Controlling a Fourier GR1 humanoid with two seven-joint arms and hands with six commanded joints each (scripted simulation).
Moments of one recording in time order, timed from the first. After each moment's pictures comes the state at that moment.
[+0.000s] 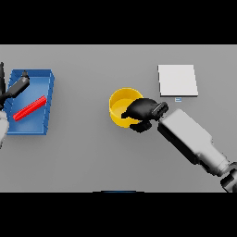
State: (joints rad) left arm -0.42 0.58 -0.13 -1.19 -0.28 0.15 0.47; right arm -0.71 -0.31 0.69 -1.09 0.87 0.54 -0.18
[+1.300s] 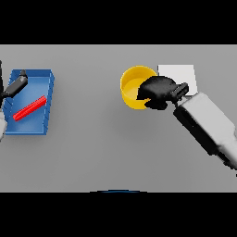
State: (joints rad) left arm -0.41 0.60 -0.13 -1.21 -0.29 0.14 0.46; right arm -0.77 -0.46 0.57 -1.25 0.76 0.61 -0.11
